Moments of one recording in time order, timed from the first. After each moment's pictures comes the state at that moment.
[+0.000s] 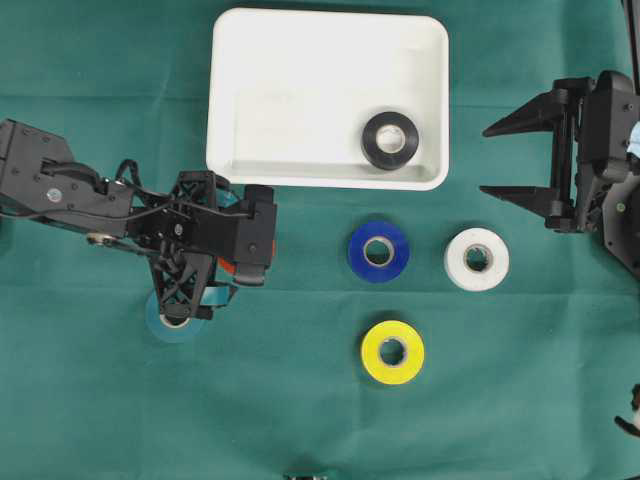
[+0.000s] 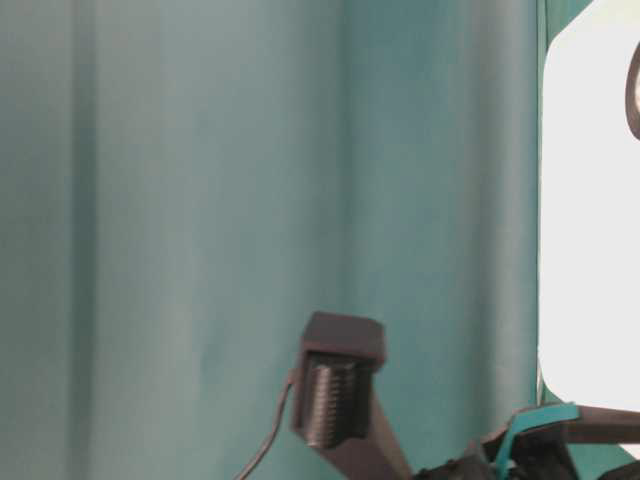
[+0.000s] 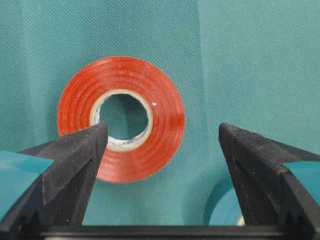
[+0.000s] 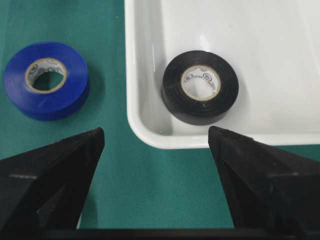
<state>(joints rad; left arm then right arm) -0.15 0.04 0.64 -0.02 0.33 -0.04 -0.11 -0.76 1.25 -0.25 0.05 0.35</state>
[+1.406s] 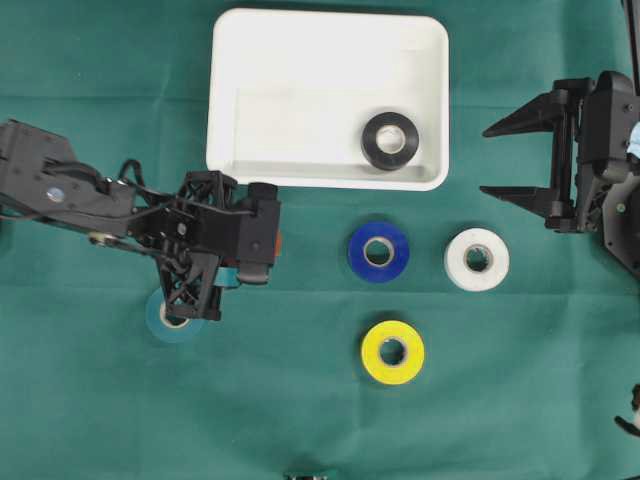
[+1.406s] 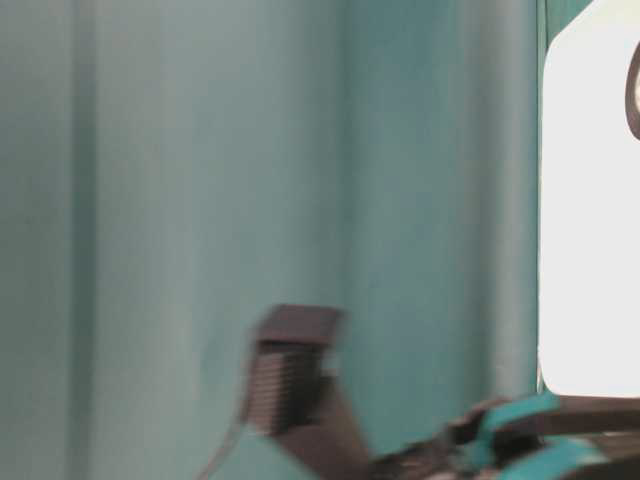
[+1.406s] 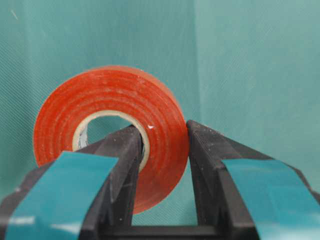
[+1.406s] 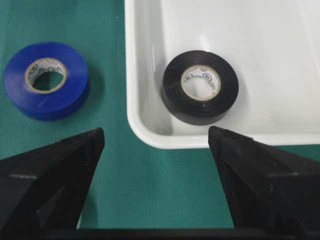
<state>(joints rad) -0.16 -0.01 0.62 -0.02 0.31 -0.04 -0.11 -0.76 1.26 -0.25 0.05 0.35</state>
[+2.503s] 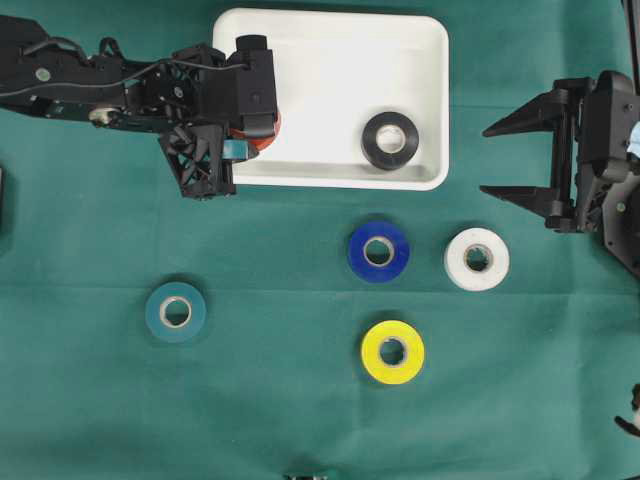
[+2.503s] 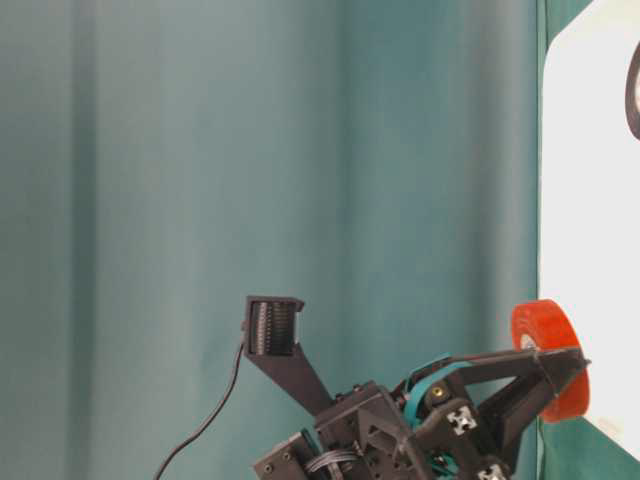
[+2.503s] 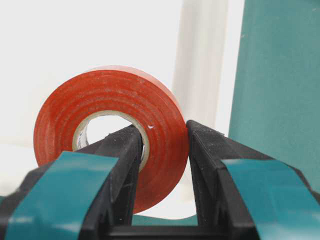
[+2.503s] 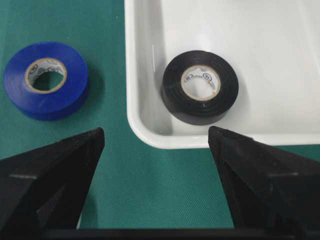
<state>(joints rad) 0.17 -0.03 0.60 -0.02 0.35 0.12 -0.11 -0.76 1.26 -0.25 0.05 0.35</state>
